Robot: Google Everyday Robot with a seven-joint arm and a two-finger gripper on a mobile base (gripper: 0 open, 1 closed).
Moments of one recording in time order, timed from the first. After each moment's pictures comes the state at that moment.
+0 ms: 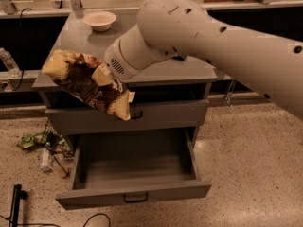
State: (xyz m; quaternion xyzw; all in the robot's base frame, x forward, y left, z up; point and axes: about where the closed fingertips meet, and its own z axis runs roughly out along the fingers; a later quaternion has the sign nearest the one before) arm 0.562 0.126 0.912 -0.47 0.78 0.21 0.36
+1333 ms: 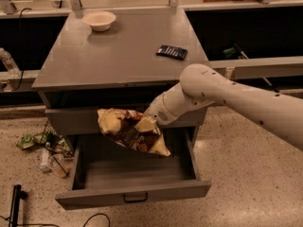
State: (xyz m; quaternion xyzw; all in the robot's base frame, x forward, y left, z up) arm 0.567 0.036 0.709 -0.52 0.76 0.27 0.26
